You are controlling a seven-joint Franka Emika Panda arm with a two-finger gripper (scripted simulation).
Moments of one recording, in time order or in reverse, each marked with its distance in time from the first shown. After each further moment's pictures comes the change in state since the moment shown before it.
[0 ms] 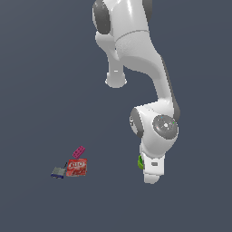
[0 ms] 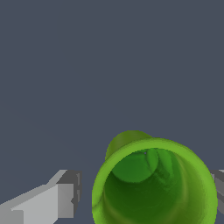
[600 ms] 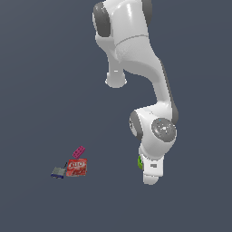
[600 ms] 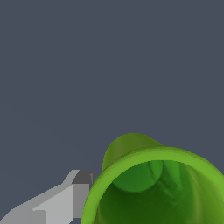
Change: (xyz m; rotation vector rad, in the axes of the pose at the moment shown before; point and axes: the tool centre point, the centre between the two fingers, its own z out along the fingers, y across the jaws) arm 0.000 0.001 0.013 -0.001 0.000 -0.001
